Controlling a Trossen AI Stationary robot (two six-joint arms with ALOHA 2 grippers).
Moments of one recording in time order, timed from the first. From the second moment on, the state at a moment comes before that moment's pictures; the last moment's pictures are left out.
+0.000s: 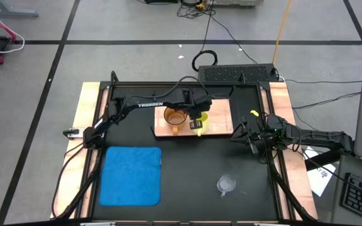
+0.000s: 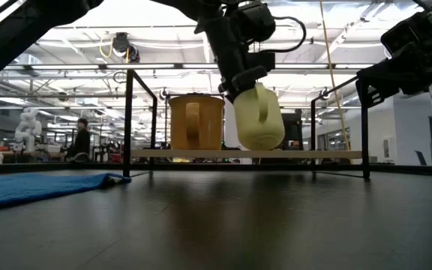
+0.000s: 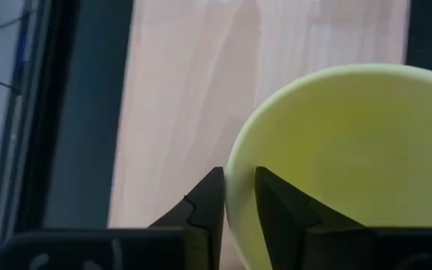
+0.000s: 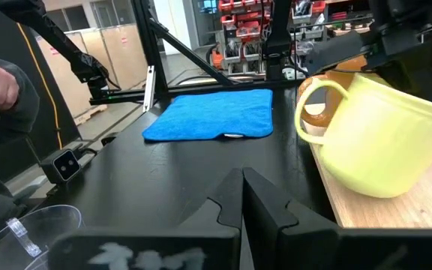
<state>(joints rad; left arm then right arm) 0.20 2.25 2.10 -0.95 -0.15 0.13 -0.19 0.20 0.02 0.08 -0.41 0.12</state>
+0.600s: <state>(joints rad) 0.13 2.24 2.10 -0.98 -0.40 0.11 -0.19 0.20 0.02 0.08 -0.41 0.12</state>
